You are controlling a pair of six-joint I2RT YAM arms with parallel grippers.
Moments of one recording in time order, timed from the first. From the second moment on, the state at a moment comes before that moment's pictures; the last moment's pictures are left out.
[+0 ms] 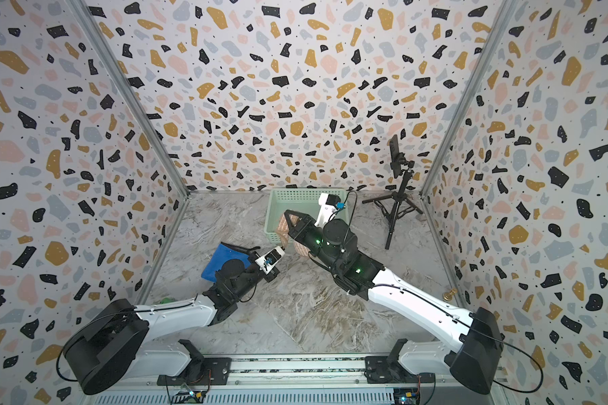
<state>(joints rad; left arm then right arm) -0.68 1.30 0.41 0.81 -0.01 0.50 0.91 1.23 1.08 0.19 0.16 1.07</state>
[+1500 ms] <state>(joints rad) -0.78 1.11 0.63 -0.84 0.13 0.96 0.78 0.66 0.35 -0.58 -0.20 0.99</state>
